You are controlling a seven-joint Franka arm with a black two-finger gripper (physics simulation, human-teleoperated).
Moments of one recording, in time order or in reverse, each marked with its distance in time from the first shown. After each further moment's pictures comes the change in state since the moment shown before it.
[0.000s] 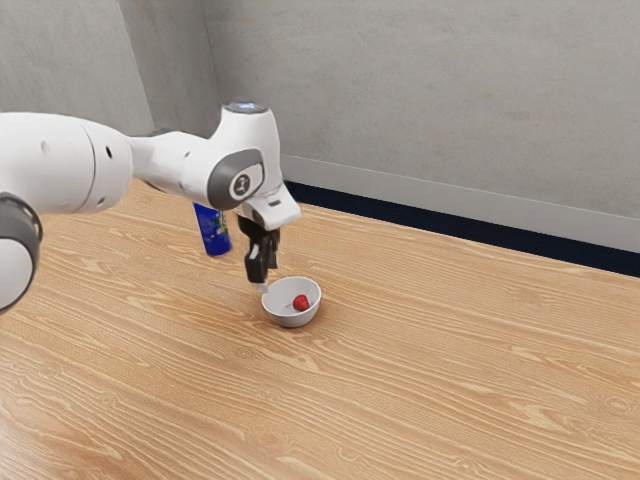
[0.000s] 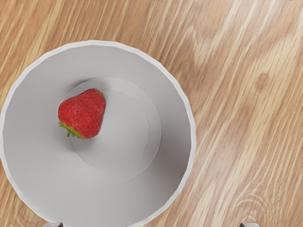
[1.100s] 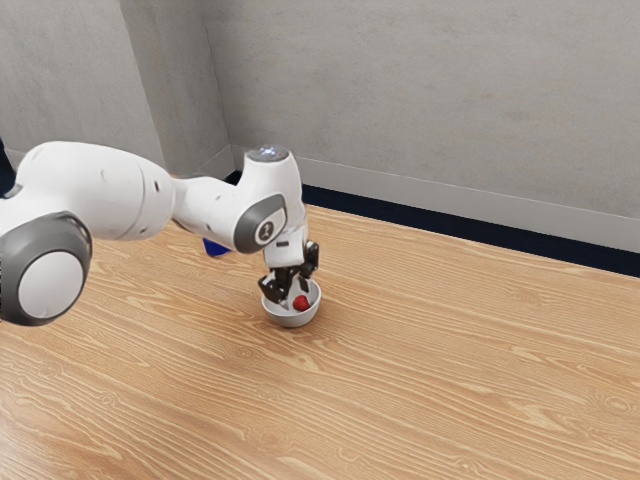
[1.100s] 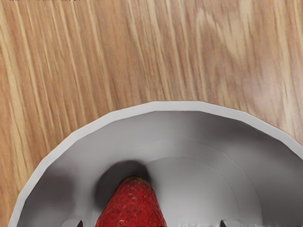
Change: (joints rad) arm 0.000 0.173 -0.023 0.038 0.004 0.246 0.499
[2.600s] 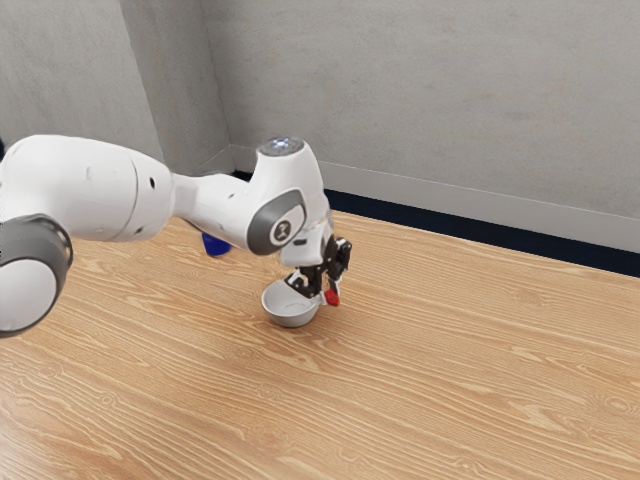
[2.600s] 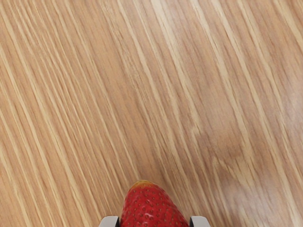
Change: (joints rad) arm -0.118 -0.108 0.002 -0.084 -0.066 0.070 0.116
